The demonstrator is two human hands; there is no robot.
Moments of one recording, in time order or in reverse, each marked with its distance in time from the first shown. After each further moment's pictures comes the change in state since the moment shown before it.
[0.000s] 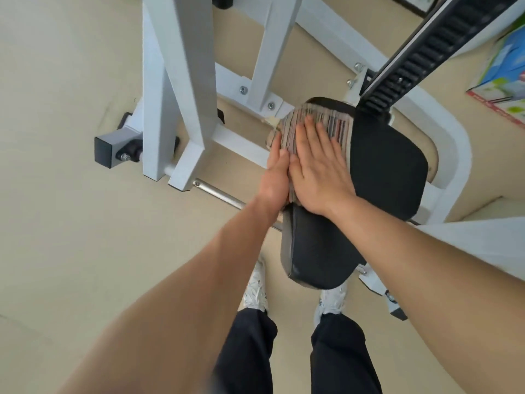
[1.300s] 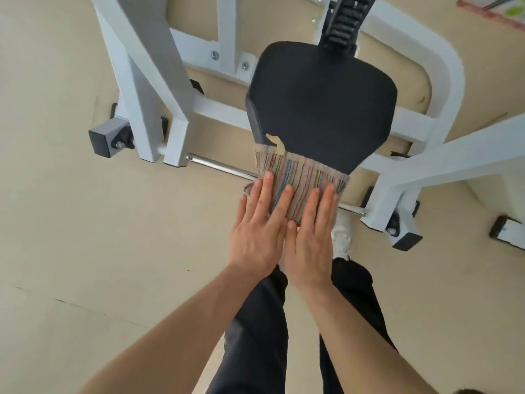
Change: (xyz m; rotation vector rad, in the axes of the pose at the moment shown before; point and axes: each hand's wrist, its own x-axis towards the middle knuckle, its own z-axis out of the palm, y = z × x) left_hand -0.161 -0.087 -0.012 1.558 -0.109 0.430; right_hand -0.210 -0.026 0.103 0.384 0.293 0.347
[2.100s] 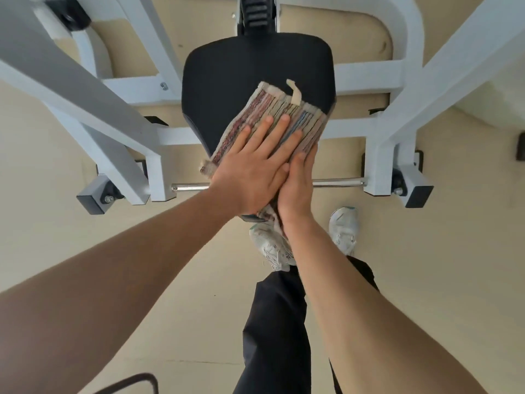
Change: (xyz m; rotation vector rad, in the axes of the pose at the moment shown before) left_hand 0.118 0.027 -0.045 0.448 -0.226 0.491; right_hand 0.089 0.000 0.000 1.393 0.345 0.409
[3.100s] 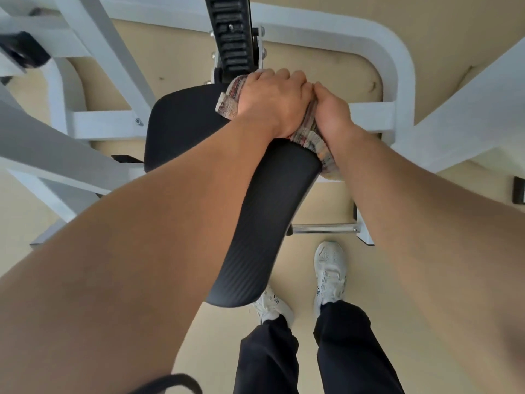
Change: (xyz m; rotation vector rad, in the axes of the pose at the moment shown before) left_hand 0.230 -0.028 -0.049 -0.030 0.079 -0.227; right_hand 0.233 -0.097 -0.011 -0.408 -0.061 0.340
